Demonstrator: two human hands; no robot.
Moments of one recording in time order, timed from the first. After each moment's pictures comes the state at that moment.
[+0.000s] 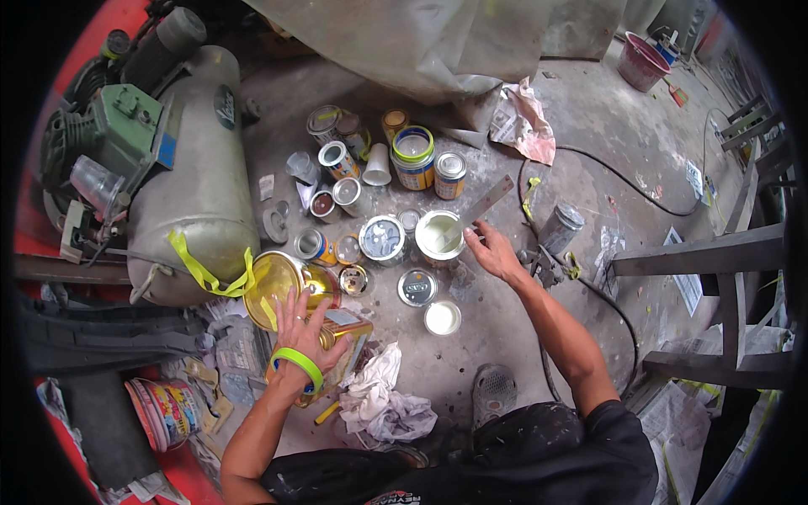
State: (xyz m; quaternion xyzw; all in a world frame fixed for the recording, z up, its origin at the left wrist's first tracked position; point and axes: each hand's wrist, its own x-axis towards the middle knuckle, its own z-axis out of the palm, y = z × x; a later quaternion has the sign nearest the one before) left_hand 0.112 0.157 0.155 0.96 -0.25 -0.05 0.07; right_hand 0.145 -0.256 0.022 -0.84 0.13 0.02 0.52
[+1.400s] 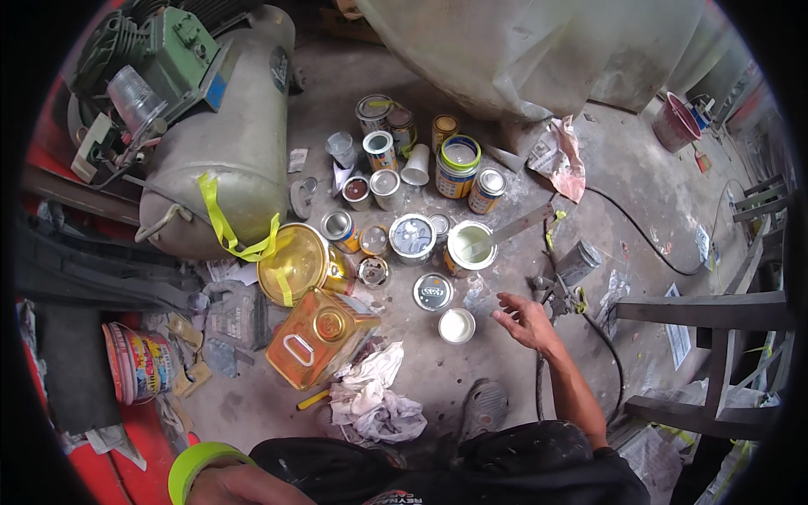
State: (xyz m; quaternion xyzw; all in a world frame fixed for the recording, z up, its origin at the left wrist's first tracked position) left_hand 0.022 0.139 0.418 0.66 -0.51 0.00 0.55; right_hand 0.045 -0.253 0.062 -0.89 0.05 0.15 0.44
